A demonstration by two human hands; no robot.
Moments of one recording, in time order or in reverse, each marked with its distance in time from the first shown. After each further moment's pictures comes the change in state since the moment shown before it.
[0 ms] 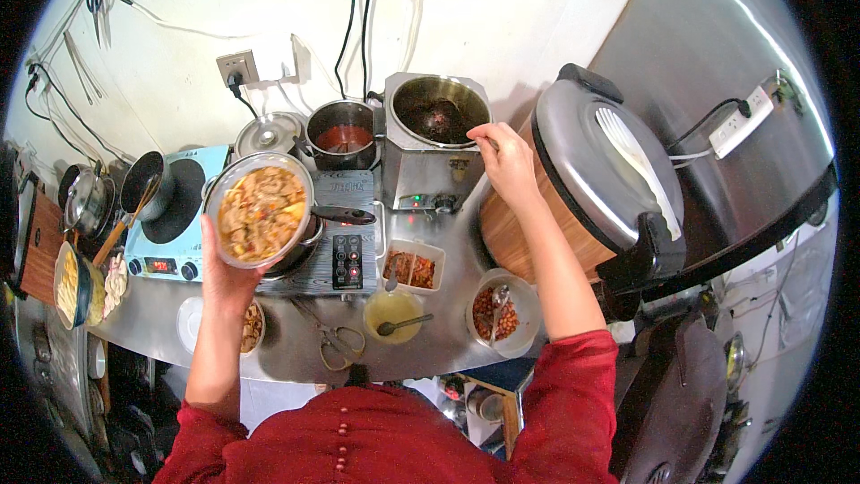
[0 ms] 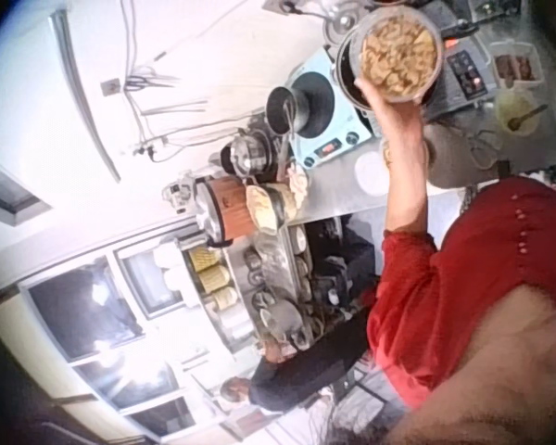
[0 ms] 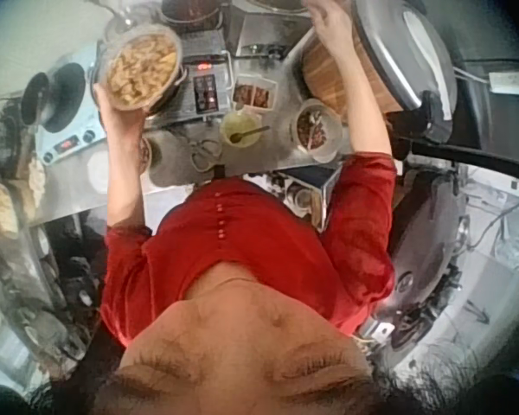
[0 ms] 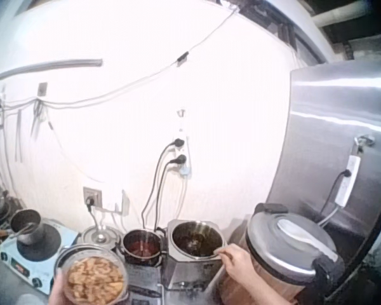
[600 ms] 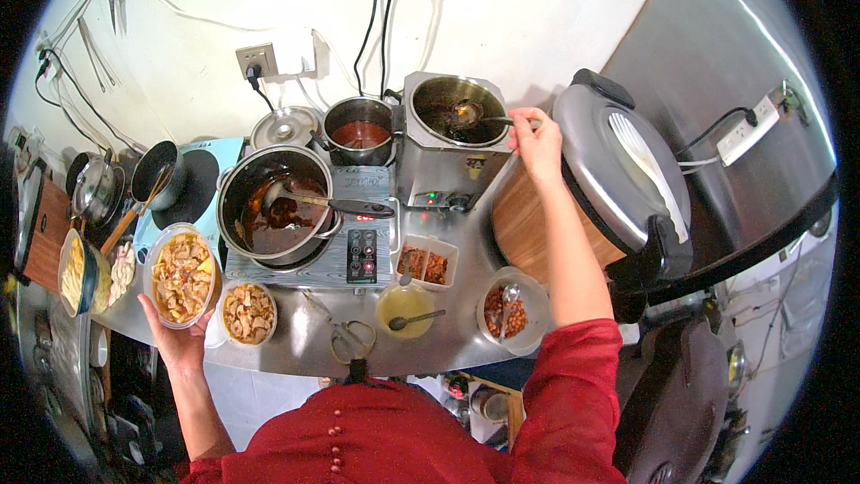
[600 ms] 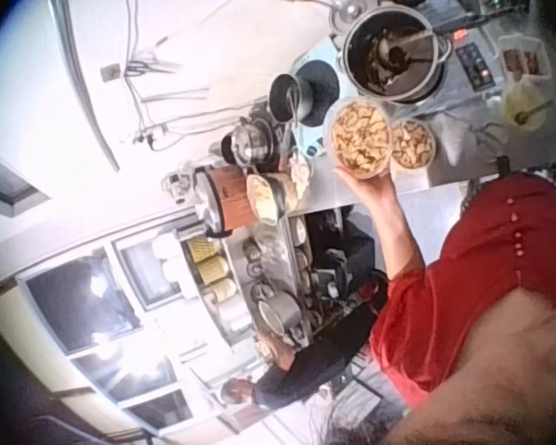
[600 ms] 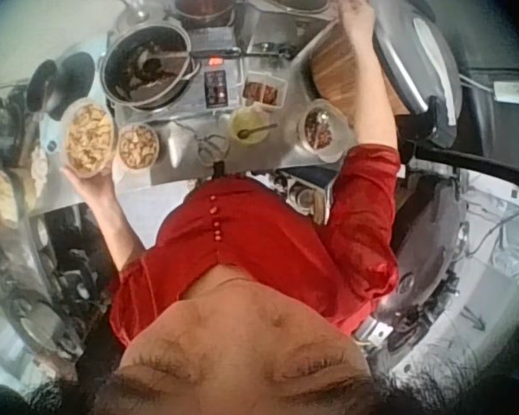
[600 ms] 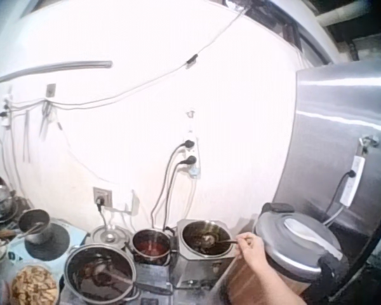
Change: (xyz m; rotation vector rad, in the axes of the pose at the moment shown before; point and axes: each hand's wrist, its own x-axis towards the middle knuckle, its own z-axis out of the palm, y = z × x) left_hand -0.114 0.060 -0.104 -0.041 0.441 0.310; right_hand 0.026 0.021 -0.004 0.417 0.137 0.360
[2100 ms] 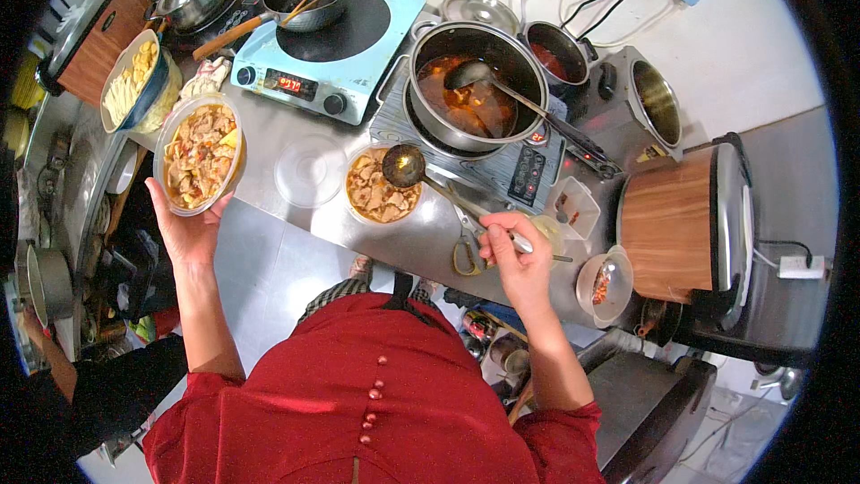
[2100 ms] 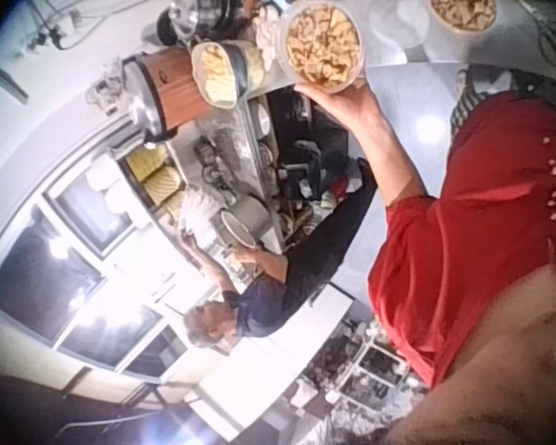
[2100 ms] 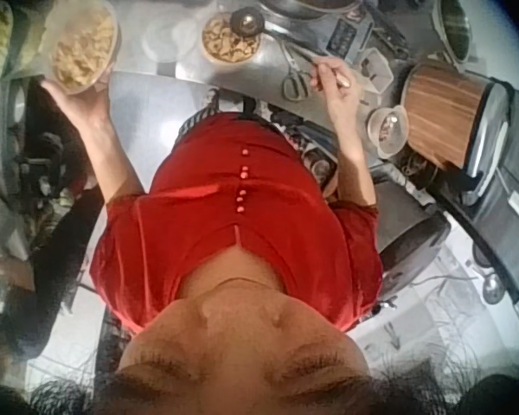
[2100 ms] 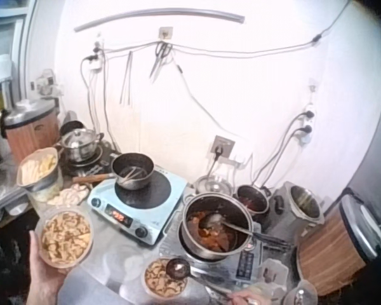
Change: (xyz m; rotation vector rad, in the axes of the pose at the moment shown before) left_hand 0.003 0.115 -0.169 -0.056 0.170 0.163; right_hand -0.337 -0.113 0.193 0.194 -0.637 0.207
